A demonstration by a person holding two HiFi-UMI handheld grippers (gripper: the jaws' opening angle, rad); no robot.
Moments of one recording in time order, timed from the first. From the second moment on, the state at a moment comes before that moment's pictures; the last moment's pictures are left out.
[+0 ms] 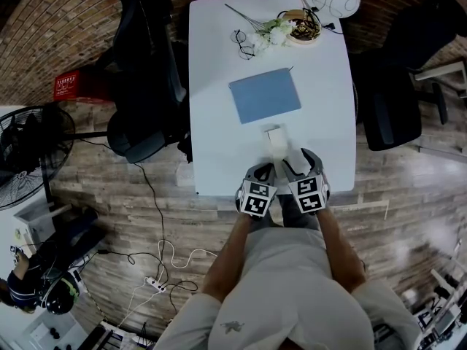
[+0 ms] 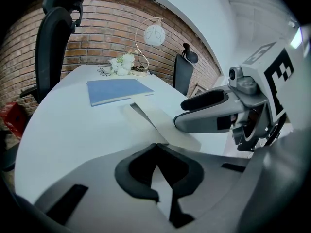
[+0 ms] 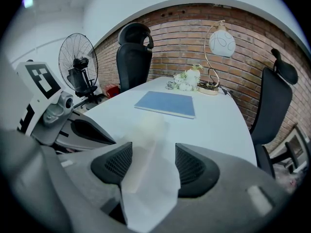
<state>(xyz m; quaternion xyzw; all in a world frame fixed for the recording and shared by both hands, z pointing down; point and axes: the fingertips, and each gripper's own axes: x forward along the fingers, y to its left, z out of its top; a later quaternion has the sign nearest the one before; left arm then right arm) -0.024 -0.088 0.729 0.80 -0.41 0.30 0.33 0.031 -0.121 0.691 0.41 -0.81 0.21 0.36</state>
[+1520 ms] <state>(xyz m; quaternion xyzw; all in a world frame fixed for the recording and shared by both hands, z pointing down) -0.052 -0.112 0.677 0.82 -0.43 0.25 0.28 0.025 -0.126 0.651 0.43 -0.82 0.17 0.32</state>
